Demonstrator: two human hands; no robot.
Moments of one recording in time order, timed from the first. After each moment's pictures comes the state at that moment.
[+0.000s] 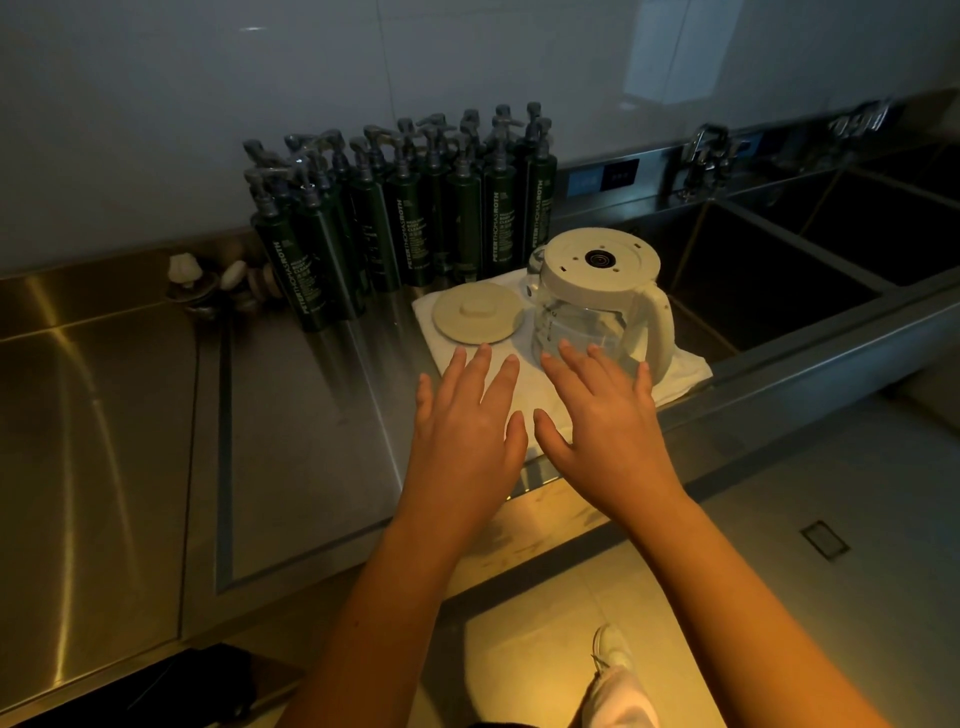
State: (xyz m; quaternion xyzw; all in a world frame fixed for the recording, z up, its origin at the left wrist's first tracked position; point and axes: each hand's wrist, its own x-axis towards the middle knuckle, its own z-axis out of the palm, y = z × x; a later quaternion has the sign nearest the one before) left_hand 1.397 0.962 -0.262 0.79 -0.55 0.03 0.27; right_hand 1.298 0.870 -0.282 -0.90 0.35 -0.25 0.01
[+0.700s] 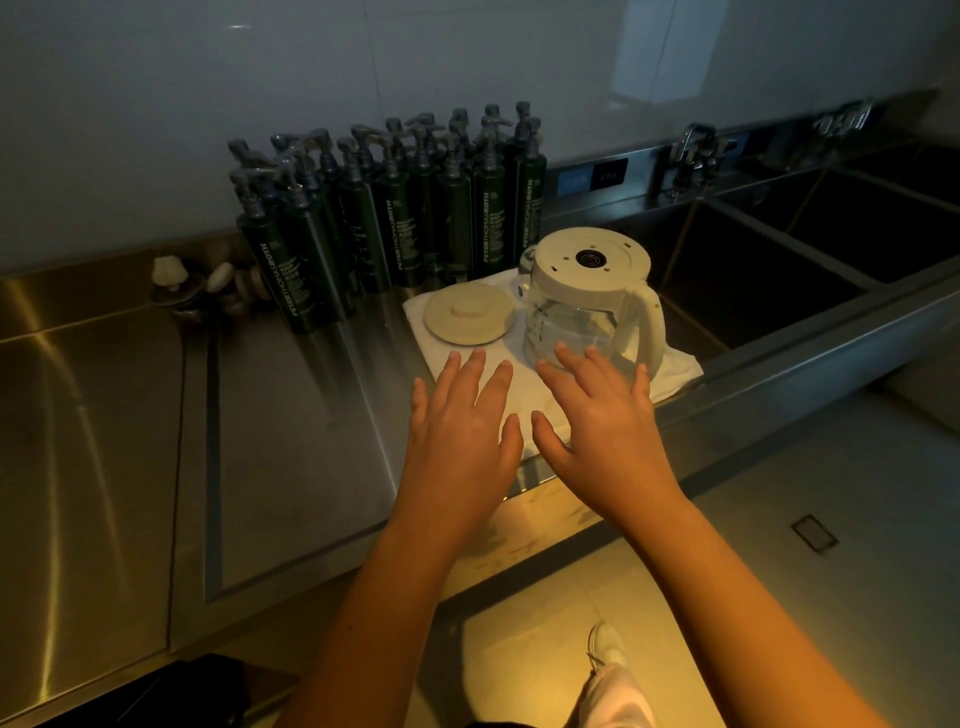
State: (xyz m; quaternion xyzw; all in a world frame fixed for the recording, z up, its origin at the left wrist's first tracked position) left_hand 1.398 0.960 -0.262 0.80 -0.55 0.00 0.24; right_hand 1.296 0.869 -0.284 -0.90 0.35 -0.27 0.00
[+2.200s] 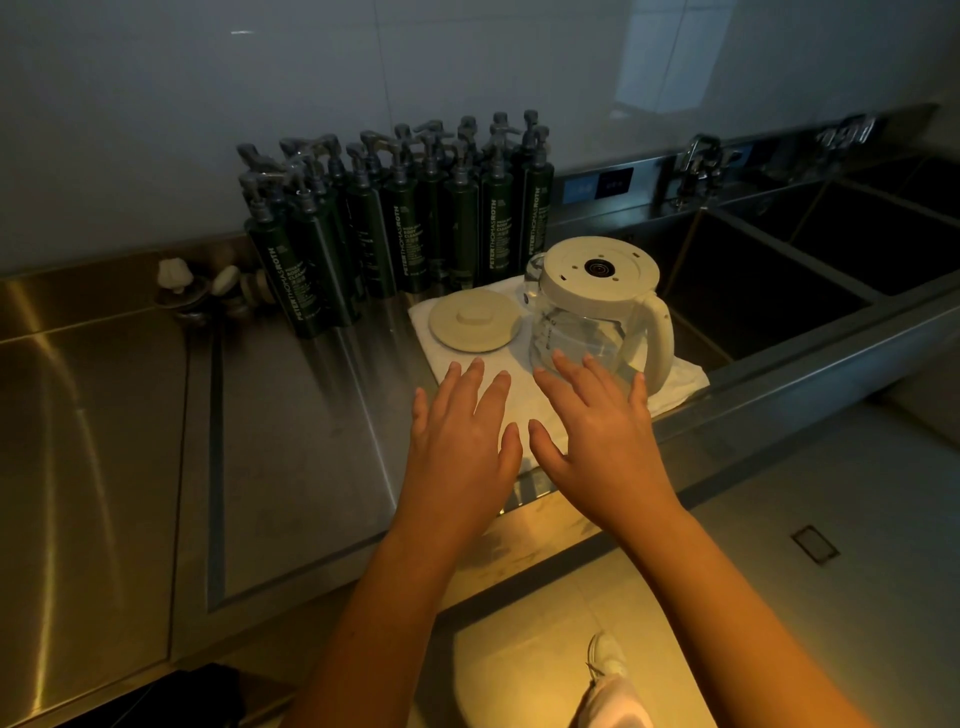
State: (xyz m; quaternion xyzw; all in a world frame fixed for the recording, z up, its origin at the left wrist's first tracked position) left_hand 1.408 0.962 -0.263 0.80 -0.54 -0.02 0.25; right_hand 1.307 0.870 -0.286 -0.90 0.35 -0.26 -0.01
